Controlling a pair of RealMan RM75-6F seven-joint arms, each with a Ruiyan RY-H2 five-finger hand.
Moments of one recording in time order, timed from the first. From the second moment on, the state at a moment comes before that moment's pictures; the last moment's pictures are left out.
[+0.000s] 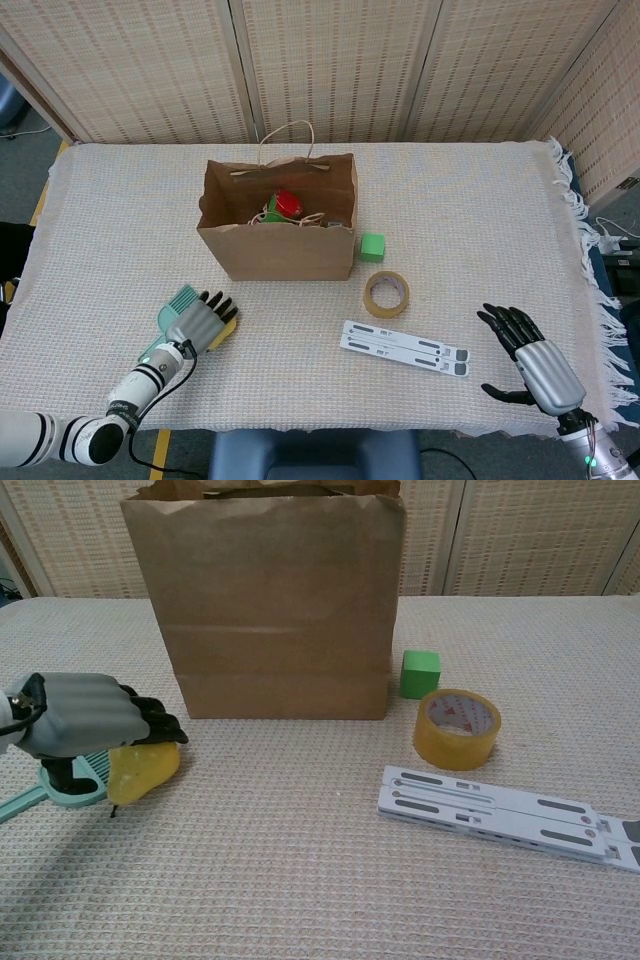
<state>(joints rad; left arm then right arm) -0.95 -1.30 0.13 -1.81 0.77 0.91 1.13 0.15 -1.09 -0.09 -1.65 -1.73 1.43 0.21</state>
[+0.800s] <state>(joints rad) -0.93 -1.28 0.23 -1.81 0.97 0.85 0.96 0.15 -1.09 -0.09 -1.65 -1.72 1.43 0.20</state>
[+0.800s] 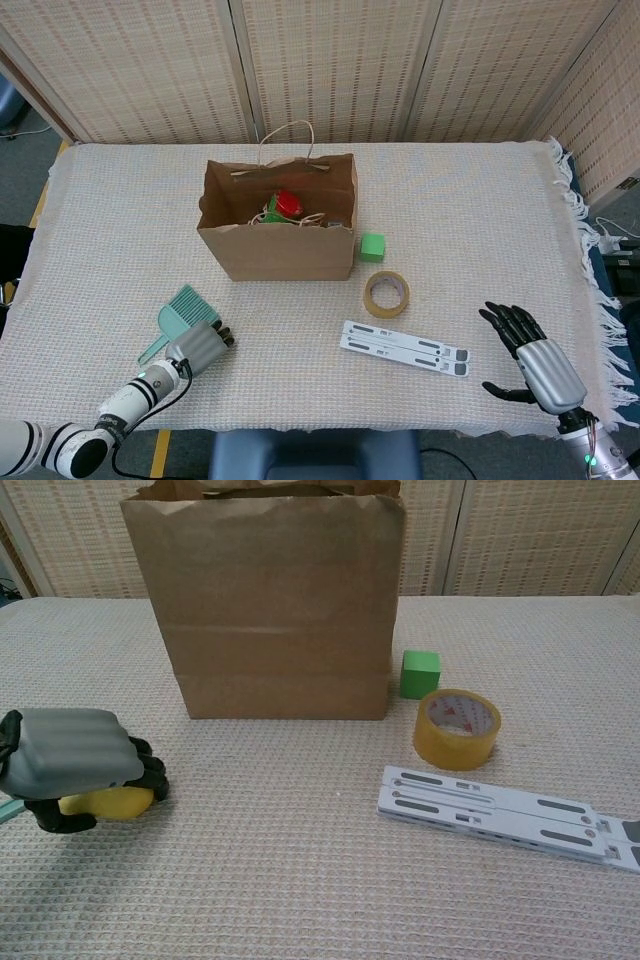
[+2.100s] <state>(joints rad) -0.77 -1.29 -0.35 -1.81 1.16 1.49 0.19 0.15 -1.09 -0.08 -1.66 -1.71 1.41 0.18</state>
